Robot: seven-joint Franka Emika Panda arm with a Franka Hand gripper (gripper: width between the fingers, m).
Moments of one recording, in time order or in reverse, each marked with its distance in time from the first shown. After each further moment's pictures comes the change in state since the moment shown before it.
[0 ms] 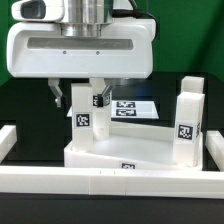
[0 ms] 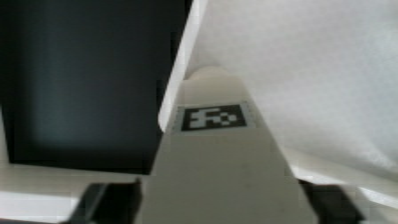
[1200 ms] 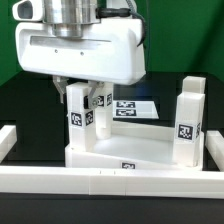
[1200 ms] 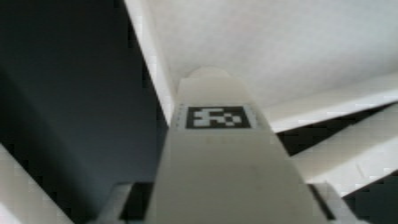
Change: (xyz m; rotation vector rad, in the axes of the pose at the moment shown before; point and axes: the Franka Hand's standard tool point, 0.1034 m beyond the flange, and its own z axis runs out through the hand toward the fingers) arm -0.003 0.006 0.000 0.035 -0.024 0.700
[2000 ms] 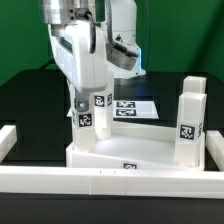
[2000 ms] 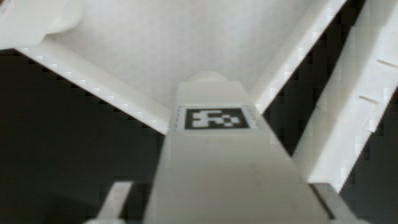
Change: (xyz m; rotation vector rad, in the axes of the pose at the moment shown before) arm 0.000 -0.002 0.000 -0.005 -0.016 0.677
